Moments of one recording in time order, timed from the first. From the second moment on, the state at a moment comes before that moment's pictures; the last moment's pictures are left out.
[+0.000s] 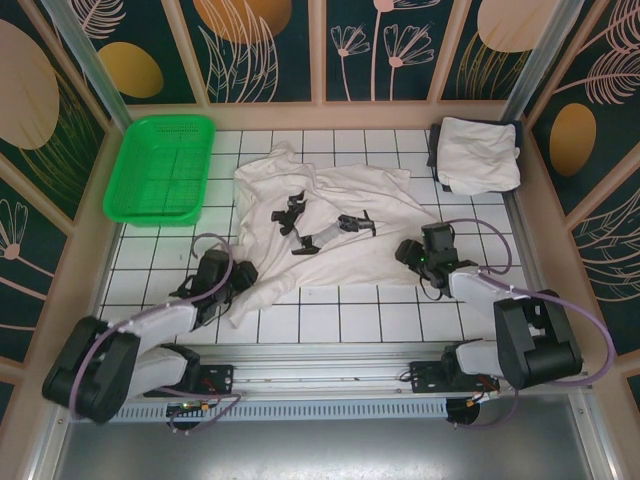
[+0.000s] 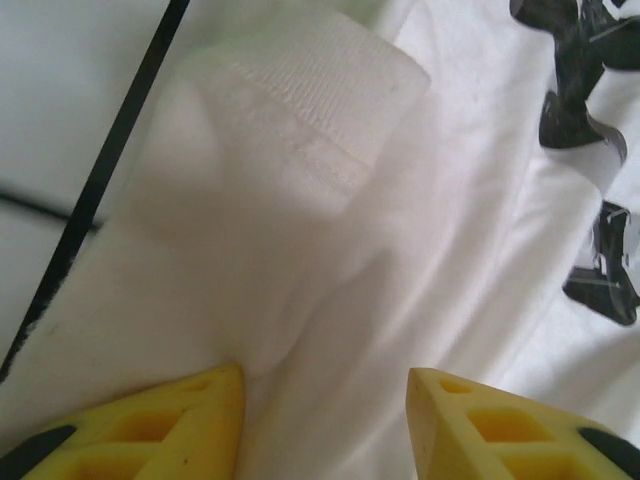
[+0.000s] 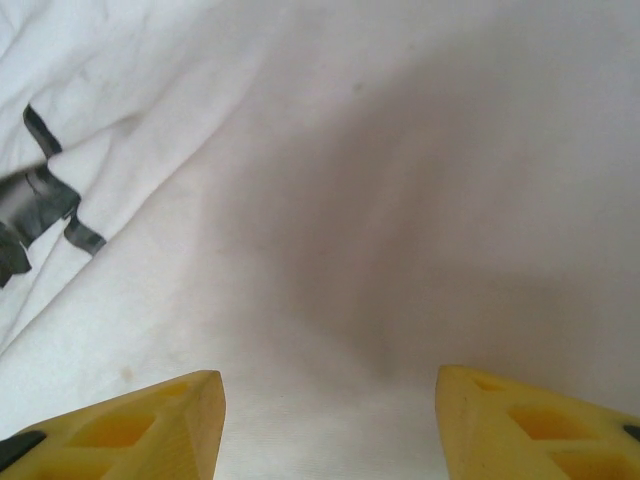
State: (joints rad) left arm -0.41 1.13 0.24 0.11 0.00 -0.91; right arm 0.24 1.29 0.45 -0.03 -0.02 0.71
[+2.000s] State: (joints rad) left arm -0.21 1.81 1.13 -0.18 0.01 -0.62; right arm 0.18 2.12 1.65 -0.46 0.09 0.45
